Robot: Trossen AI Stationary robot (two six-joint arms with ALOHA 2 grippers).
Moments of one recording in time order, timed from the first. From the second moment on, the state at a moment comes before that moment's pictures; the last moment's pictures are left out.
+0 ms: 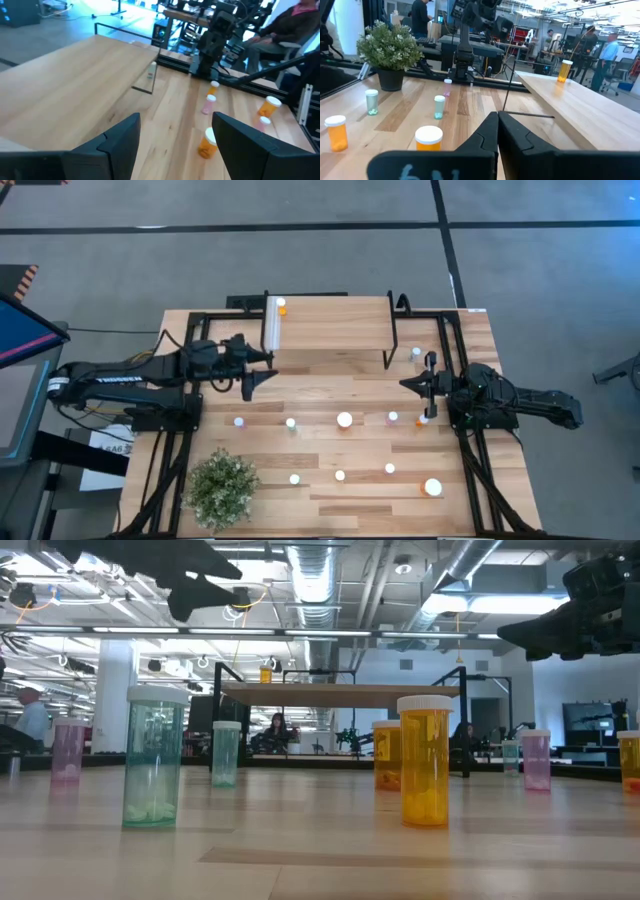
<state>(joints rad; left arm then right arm) 0.15 0.80 0.59 -0.02 -0.07 -0.23 -0.19 0.01 0.01 0.04 -0.10 -0.16</state>
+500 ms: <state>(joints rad) 0.07 0.80 0.55 0.02 -0.07 -0.20 -0.19 0.01 0.00 0.04 -0.10 -0.17</state>
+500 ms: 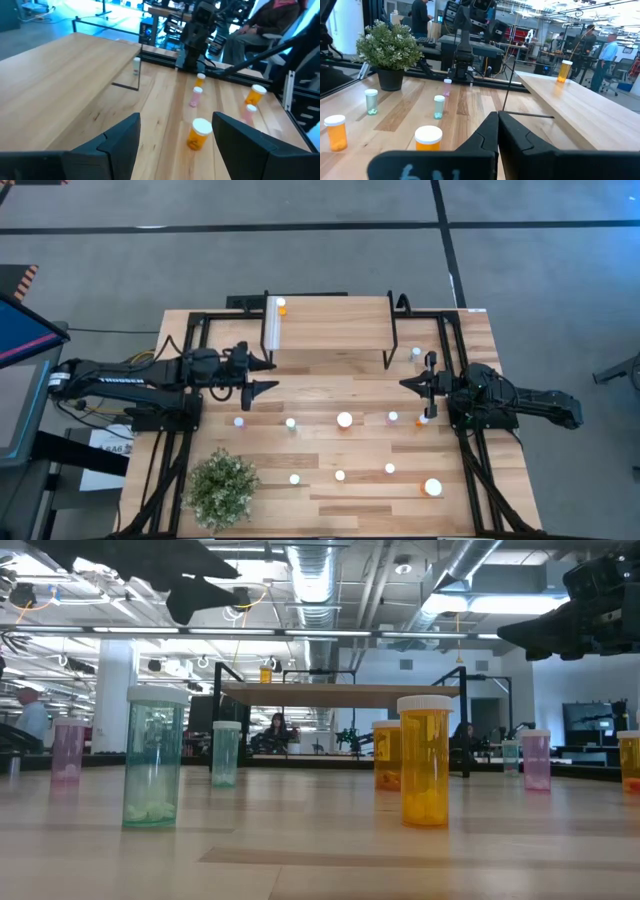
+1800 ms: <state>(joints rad) 0.03 0.75 0.46 0.22 -0.01 -0.05 -0.14 0.24 0.22 0.27 -0.05 -0.05</state>
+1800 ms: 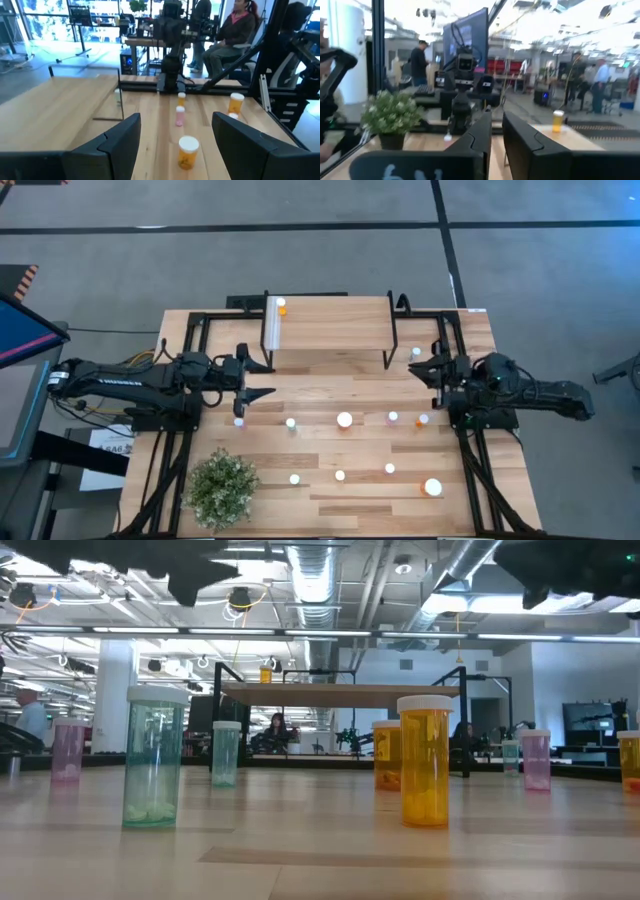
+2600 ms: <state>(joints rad) -0.04 0.48 0.38 0.19 0.04 -0.03 0.10 0.68 0.43 0.21 0.08 0.04</state>
